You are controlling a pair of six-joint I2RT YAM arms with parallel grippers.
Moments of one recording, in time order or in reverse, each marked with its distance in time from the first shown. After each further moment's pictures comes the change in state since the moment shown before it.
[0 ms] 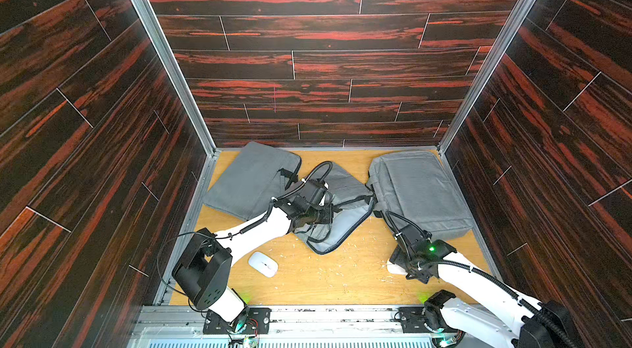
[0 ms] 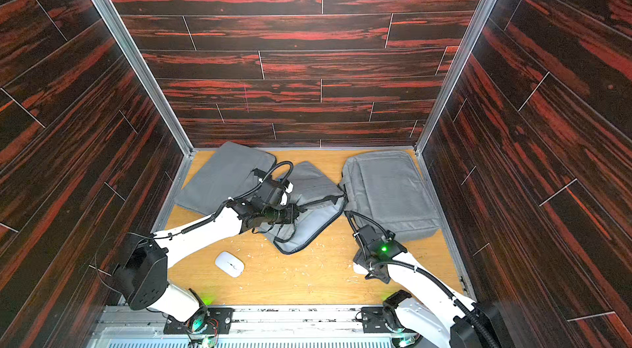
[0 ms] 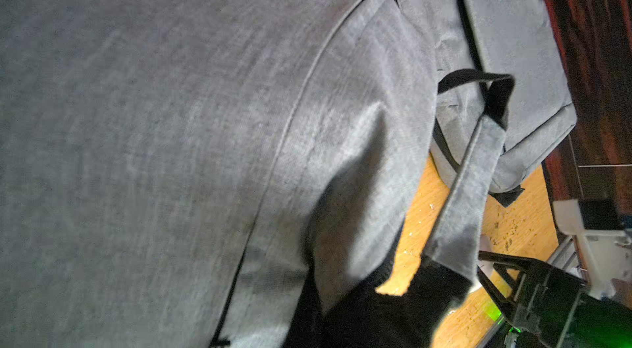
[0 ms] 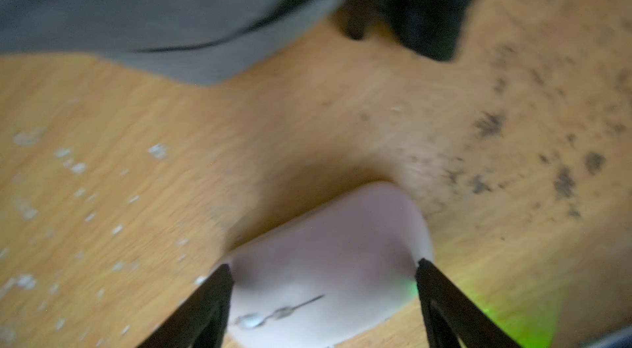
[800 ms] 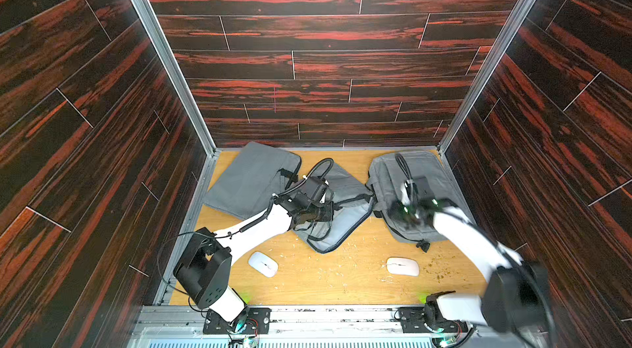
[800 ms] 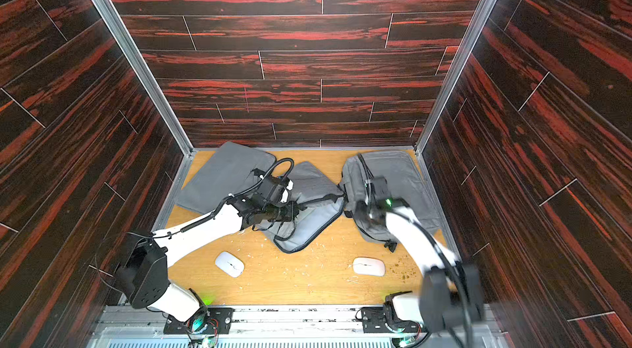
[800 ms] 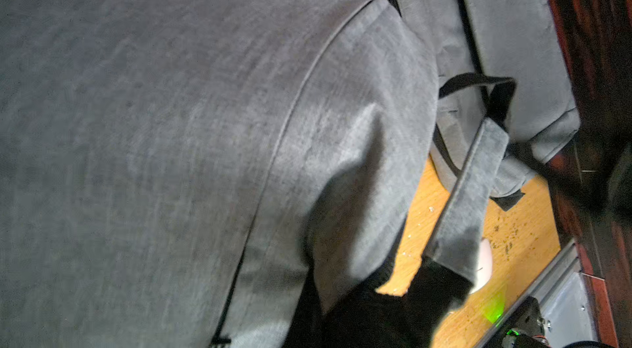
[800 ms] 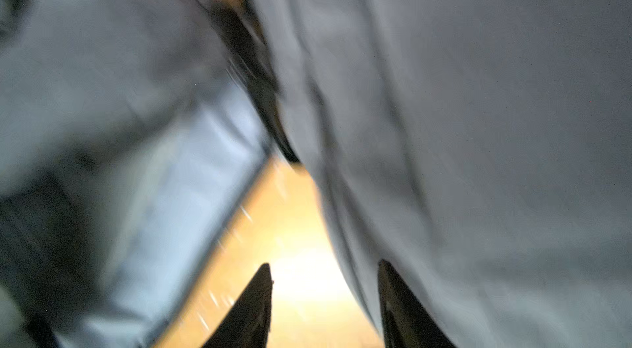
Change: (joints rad) left arm 0.000 0.013 0.058 -0.060 -0.011 -0.001; right arm -0.282 0.265 0.390 0.144 -0.227 -0.637
